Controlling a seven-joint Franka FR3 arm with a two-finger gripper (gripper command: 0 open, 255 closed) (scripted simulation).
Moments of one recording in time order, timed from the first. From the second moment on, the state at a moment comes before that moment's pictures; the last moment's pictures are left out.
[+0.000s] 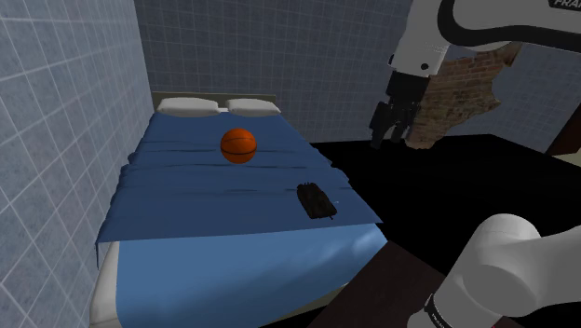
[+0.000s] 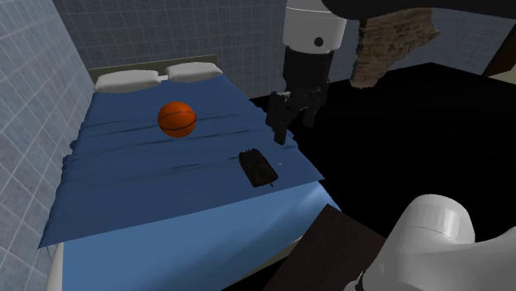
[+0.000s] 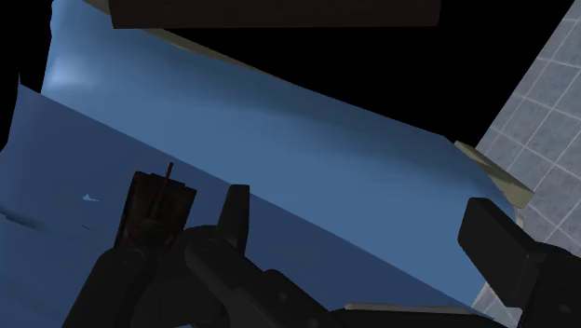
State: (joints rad) arm 0.01 -0.83 0.02 -2.29 0.05 1.49 0.10
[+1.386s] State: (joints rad) arm -0.10 -0.46 -0.06 -2.58 -0.04 2.19 0.08
